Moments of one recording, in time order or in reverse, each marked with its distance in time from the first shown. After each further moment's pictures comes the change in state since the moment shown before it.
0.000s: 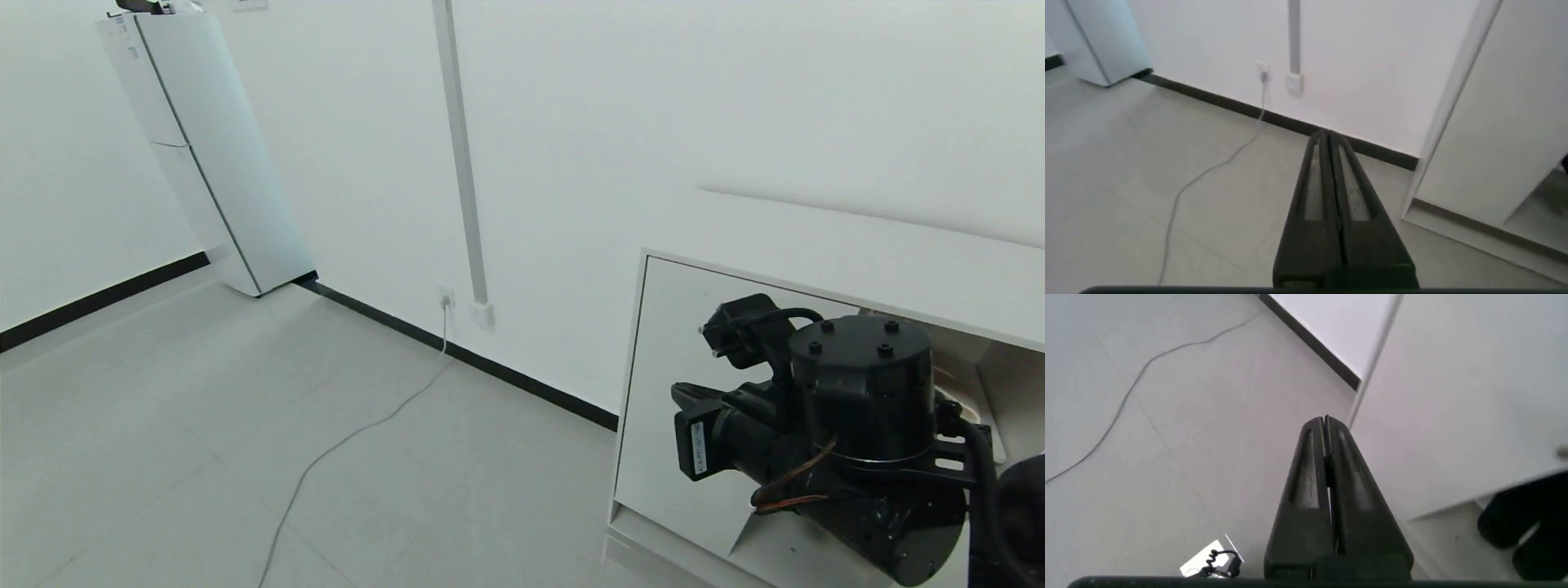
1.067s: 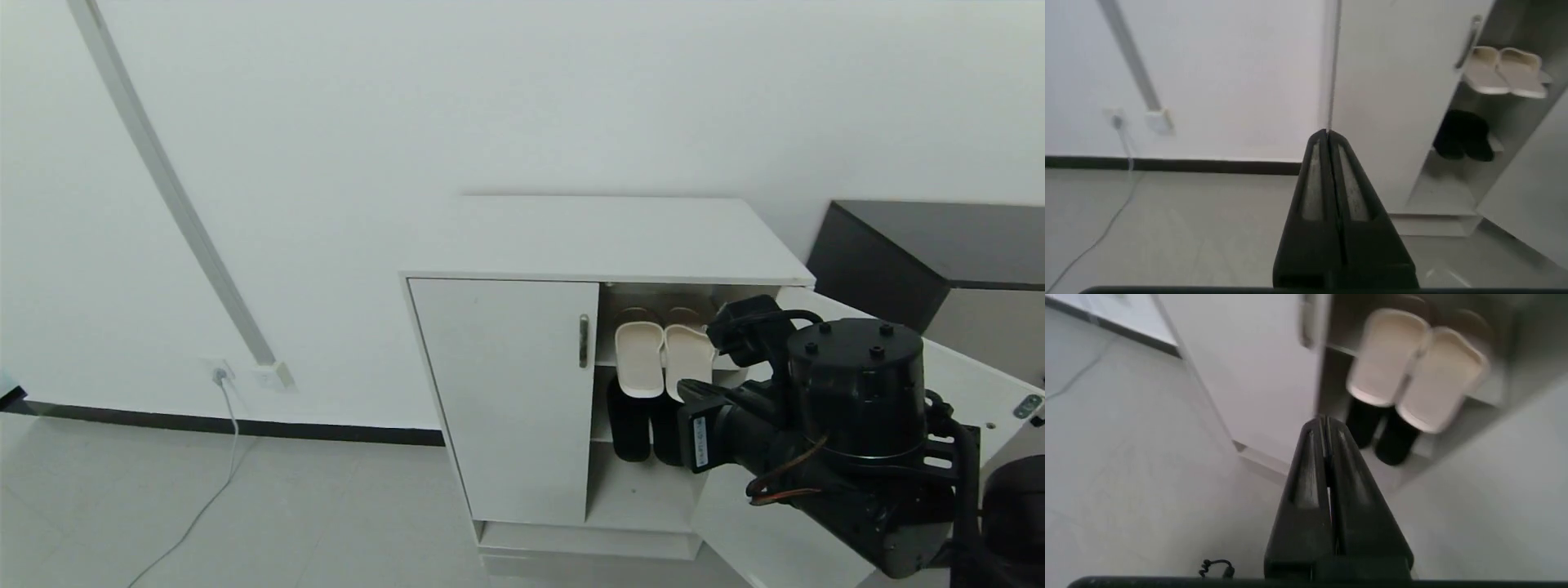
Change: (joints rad) left arm -0.001 0.000 0.000 0.001 0.000 0.000; right arm -0.031 0.029 0.016 -0.057 -0.003 -0.003
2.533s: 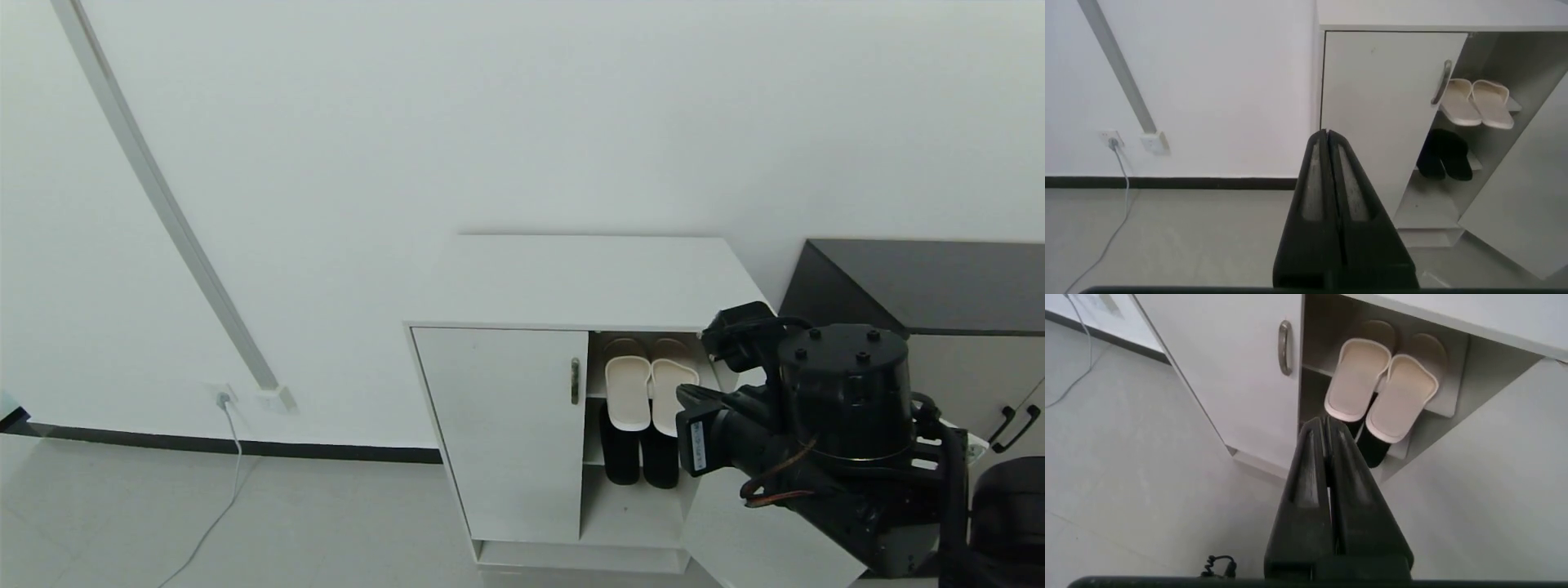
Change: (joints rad) left arm 0.001 0.000 0.000 -0.001 0.003 -0.001; right arm -0.006 0.014 0.007 -0.003 0.001 0.000
